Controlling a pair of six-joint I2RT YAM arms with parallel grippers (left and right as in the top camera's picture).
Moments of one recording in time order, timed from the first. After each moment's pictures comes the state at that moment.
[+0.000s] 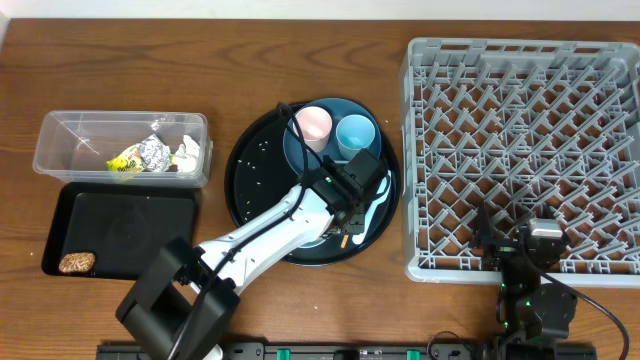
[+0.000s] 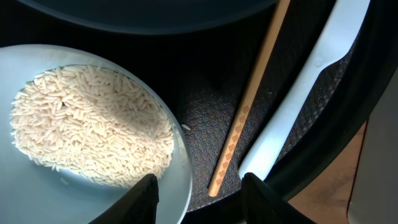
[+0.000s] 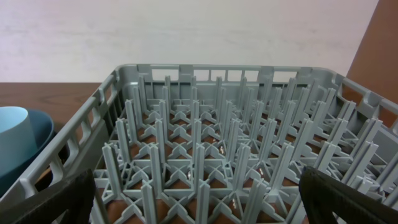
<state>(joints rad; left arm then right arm) -0.79 1.73 1.16 -0.80 -0.04 -0.74 -0.10 0.01 0.01 -0.07 -0.03 -0.01</state>
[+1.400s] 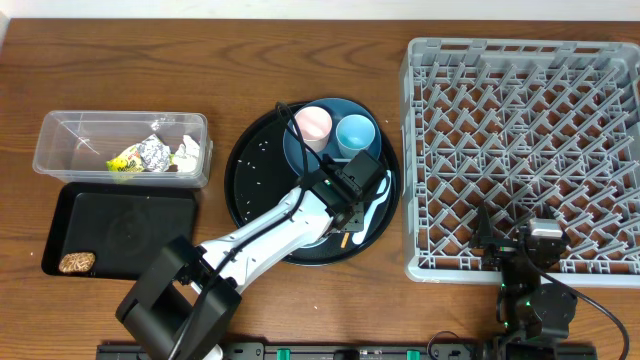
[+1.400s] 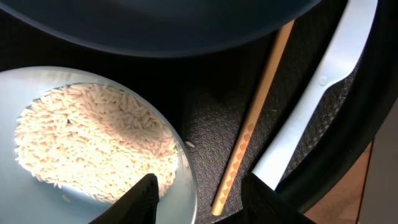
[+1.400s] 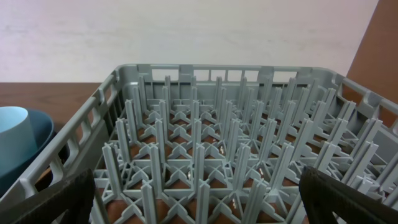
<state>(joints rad) -0.79 1.73 1.13 -0.74 -0.08 -0.75 -0.10 0.01 0.01 -0.07 -0.03 -0.01</state>
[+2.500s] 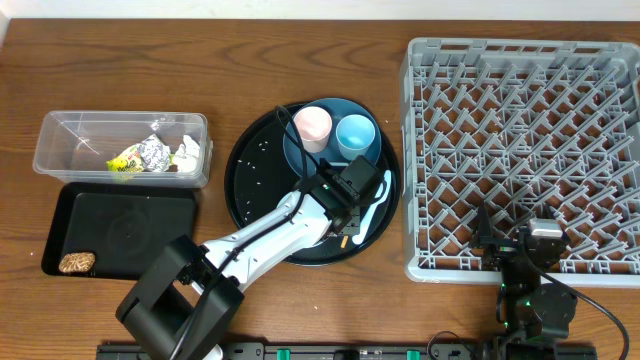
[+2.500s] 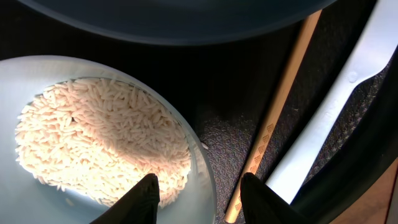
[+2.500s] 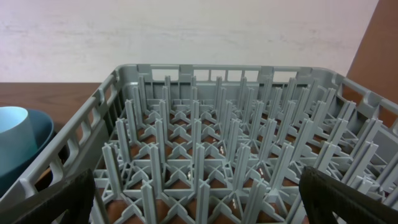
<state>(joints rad) -0.79 1.73 1.09 -0.71 -0.10 -0.75 -0.10 0.01 0.01 -0.07 -0.03 -0.01</state>
